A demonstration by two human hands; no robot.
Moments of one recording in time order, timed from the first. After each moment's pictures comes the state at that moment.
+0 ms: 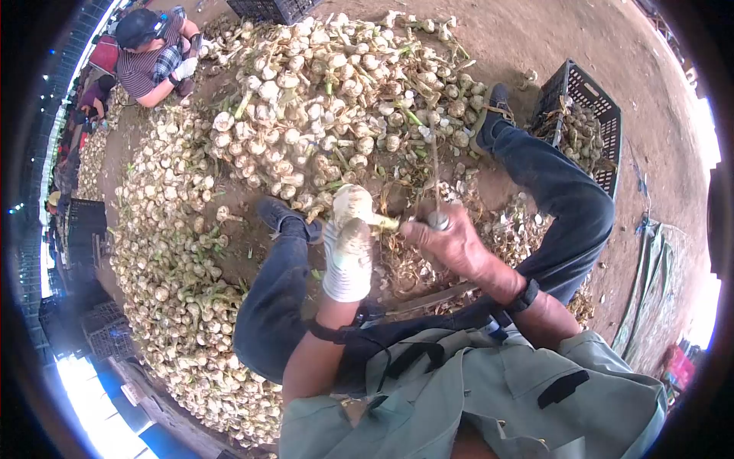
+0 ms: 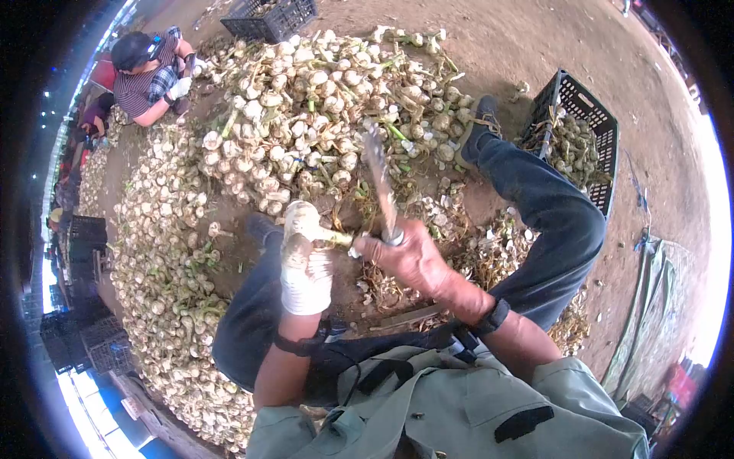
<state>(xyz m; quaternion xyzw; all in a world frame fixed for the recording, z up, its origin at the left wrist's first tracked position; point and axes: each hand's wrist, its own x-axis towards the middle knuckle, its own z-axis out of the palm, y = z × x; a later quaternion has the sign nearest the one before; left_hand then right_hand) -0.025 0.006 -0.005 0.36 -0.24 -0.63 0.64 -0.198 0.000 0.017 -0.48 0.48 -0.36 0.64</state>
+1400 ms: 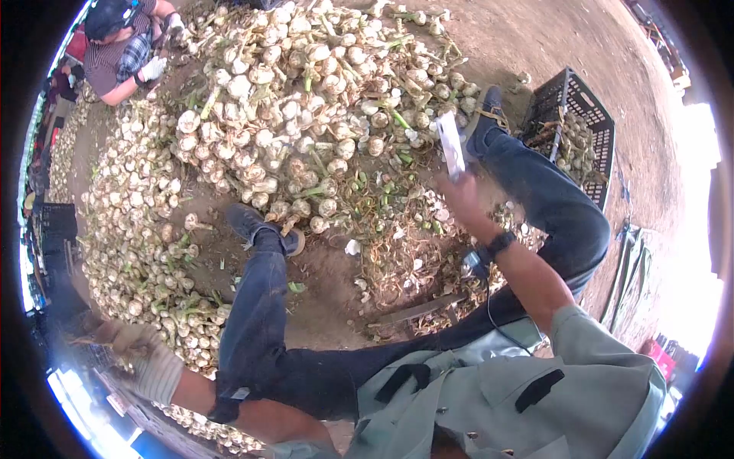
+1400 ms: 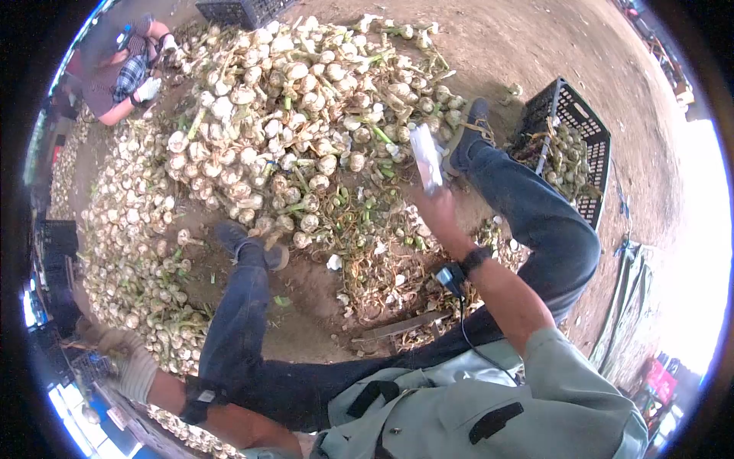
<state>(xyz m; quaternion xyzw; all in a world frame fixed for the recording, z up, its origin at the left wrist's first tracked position) 0.214 0.028 0.088 0.06 -0.22 -0.50 0.84 -0.291 -0.103 -0.221 -0.47 0.76 -0.23 0.39</state>
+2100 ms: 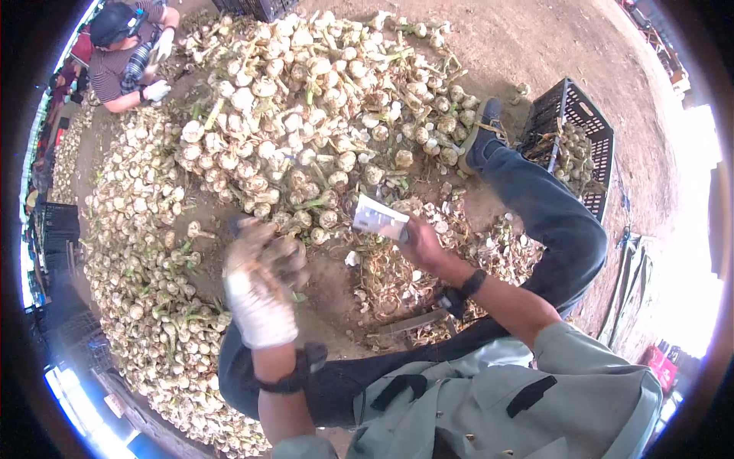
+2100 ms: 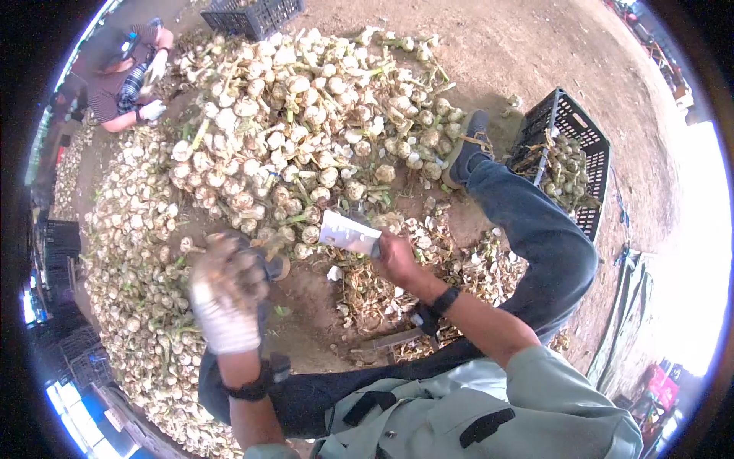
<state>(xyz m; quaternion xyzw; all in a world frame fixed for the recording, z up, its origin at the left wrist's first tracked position) 0.039 -0.036 0.027 0.53 -0.15 -0.56 0.62 -0.212 -0.044 -0.322 -0.57 0.45 -0.45 0.52</state>
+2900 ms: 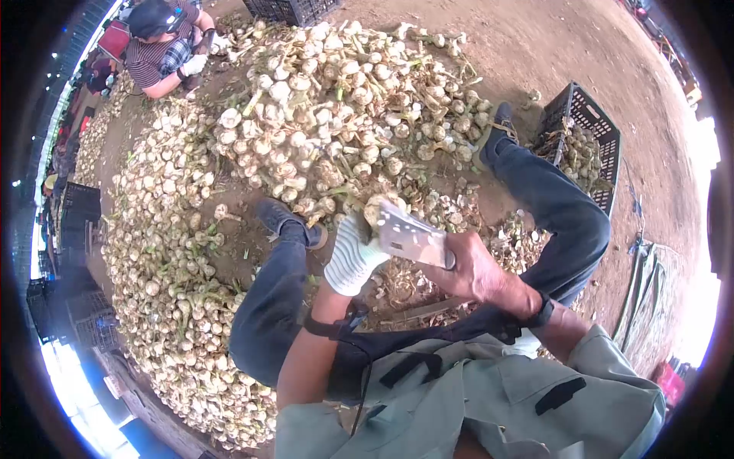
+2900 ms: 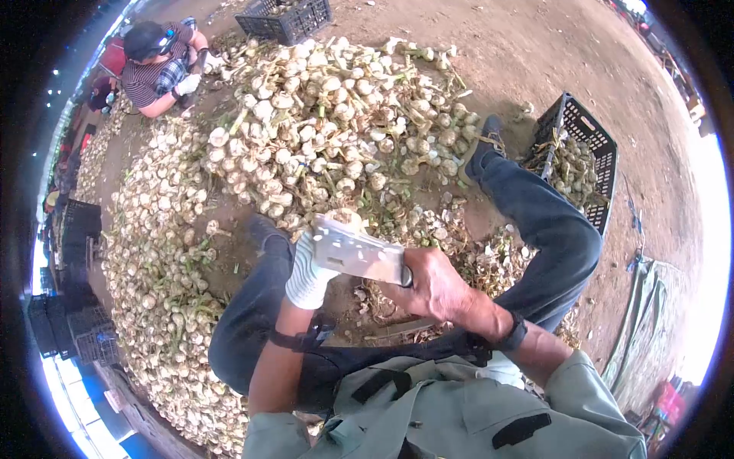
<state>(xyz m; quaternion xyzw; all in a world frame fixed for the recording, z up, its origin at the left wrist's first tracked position) 0.004 -0.018 -0.044 0.44 -0.65 -0.45 0.41 -0.216 0.013 0.009 -0.72 0.48 -0.23 0.44</state>
